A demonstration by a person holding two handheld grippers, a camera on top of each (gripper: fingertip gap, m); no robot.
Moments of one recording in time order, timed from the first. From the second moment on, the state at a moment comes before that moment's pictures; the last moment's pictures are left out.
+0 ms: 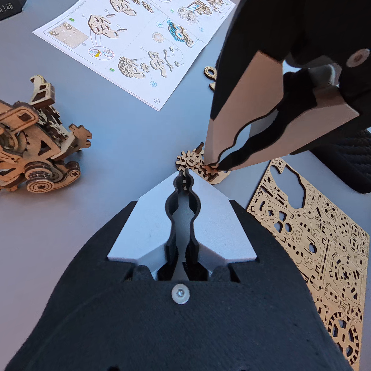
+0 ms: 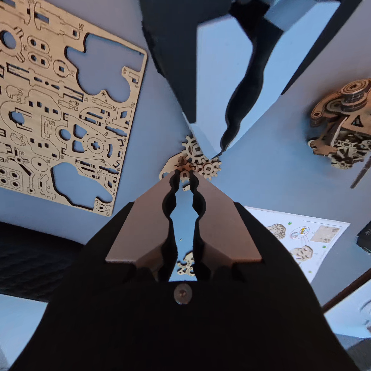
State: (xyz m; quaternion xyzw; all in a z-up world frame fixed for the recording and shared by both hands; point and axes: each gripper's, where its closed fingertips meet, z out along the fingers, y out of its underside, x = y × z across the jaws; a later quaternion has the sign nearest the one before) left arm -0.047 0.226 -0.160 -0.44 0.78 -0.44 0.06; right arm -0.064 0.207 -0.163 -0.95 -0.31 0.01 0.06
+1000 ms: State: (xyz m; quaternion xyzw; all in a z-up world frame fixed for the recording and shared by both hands) left arm -0.063 0.239 -0.159 -0.29 0.87 -0.39 0.11; right arm -0.062 0.208 -0.160 -0.95 -0.25 0.00 0.20
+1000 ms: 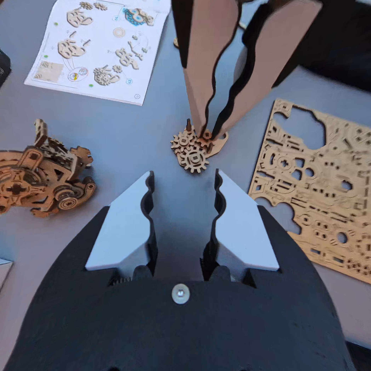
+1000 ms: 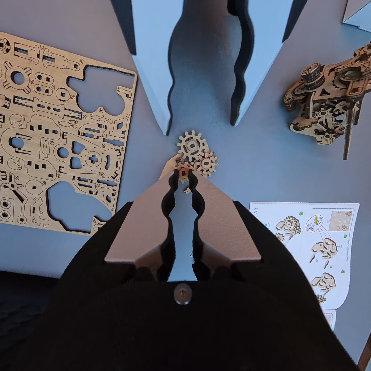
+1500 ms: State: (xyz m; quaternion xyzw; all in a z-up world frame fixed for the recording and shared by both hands) left arm -0.066 0.225 -0.165 -0.22 0.88 -0.40 0.15; right arm -0.064 0.208 -0.160 -0.94 -0.23 0.01 0.24
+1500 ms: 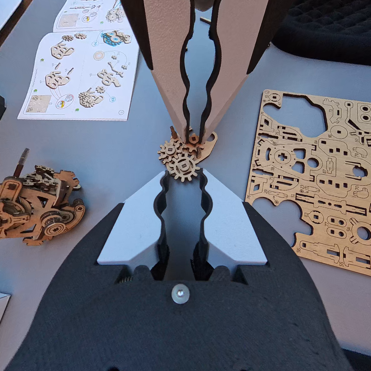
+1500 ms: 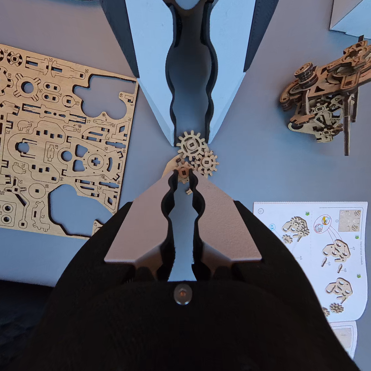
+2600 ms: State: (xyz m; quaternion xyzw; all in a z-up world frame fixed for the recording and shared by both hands) left arm -0.068 0.228 -0.166 -0.23 0.88 -0.39 0.14; right arm -0.063 0.207 -0.152 -0.90 -0.11 0.01 0.41
